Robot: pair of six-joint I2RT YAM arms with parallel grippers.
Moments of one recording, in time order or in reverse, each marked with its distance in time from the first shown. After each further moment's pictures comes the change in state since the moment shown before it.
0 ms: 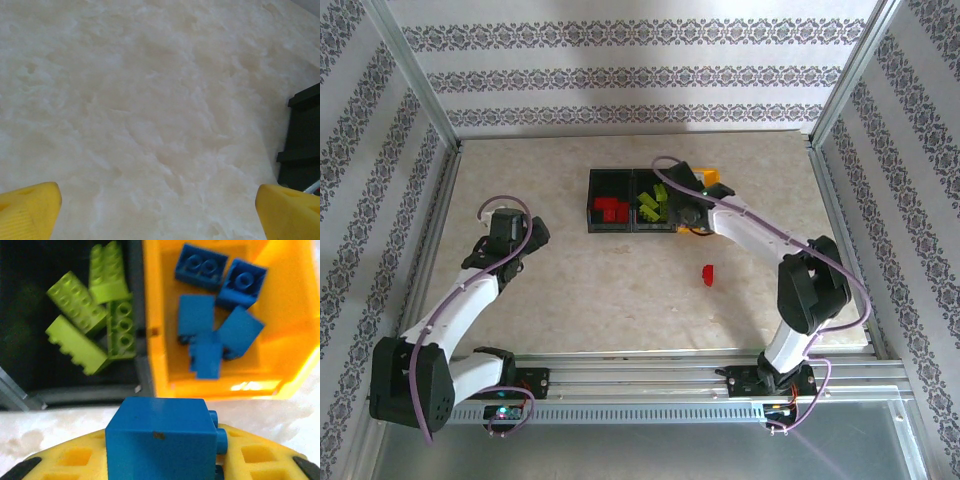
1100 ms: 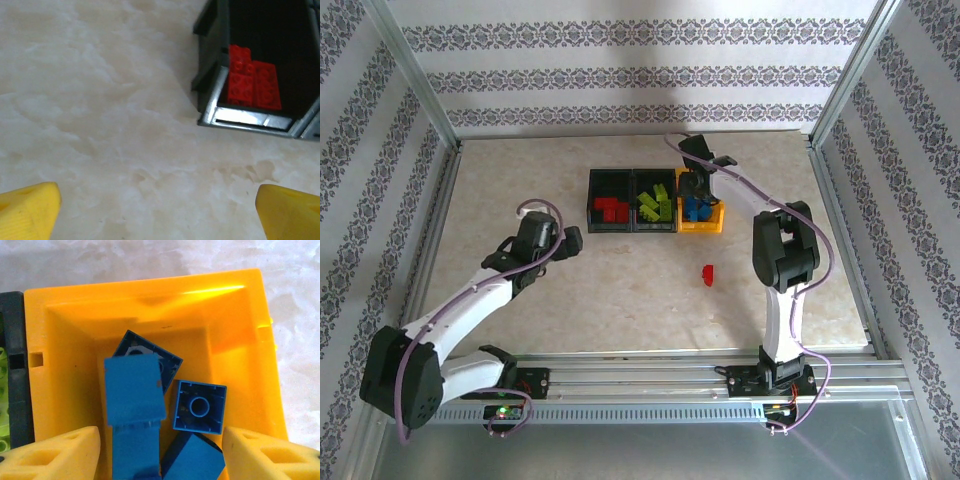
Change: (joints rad) left arm -0.292 0.068 0.047 0.005 0.032 0.105; right arm -0.143 0.313 0.278 0.023 -0.017 -0.134
